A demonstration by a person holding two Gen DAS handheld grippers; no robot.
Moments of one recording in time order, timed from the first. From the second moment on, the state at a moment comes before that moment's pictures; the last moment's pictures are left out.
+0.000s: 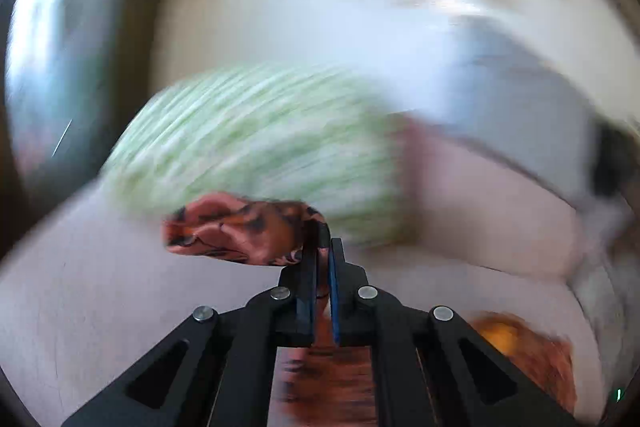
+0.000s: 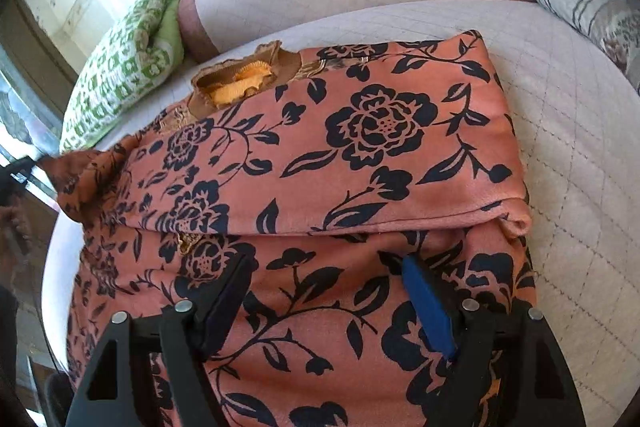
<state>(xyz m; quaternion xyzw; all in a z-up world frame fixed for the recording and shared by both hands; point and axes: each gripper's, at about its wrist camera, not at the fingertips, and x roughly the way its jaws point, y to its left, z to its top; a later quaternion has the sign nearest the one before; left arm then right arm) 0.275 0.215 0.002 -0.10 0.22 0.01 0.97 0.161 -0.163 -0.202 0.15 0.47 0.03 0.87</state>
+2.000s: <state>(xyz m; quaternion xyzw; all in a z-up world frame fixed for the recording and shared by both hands) 0.141 0.196 -0.122 -0.09 0.43 -0.06 0.90 0.133 -0.245 -0.155 0.20 0.47 -0.03 0.86</state>
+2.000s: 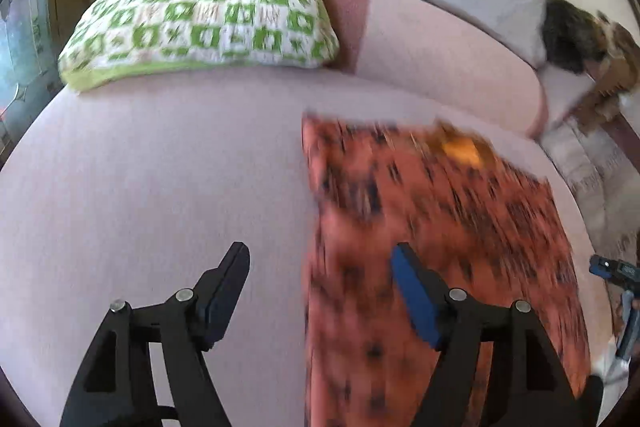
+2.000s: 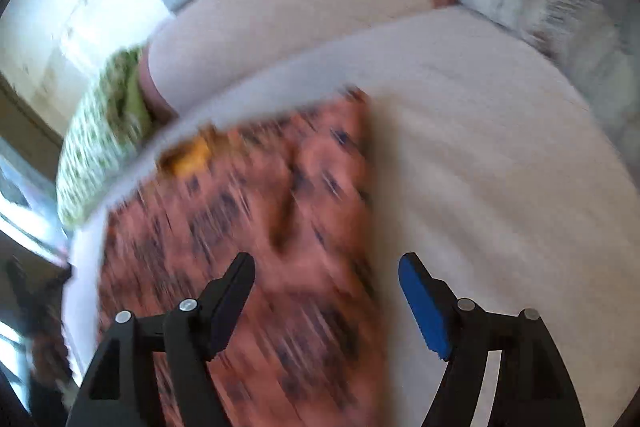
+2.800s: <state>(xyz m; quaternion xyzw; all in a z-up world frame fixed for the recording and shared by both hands) -0.036 0.171 -0.107 -0.06 0.47 -0.09 0.88 -0.112 -0.211 -0.141 0.22 0.49 0.05 0.84</state>
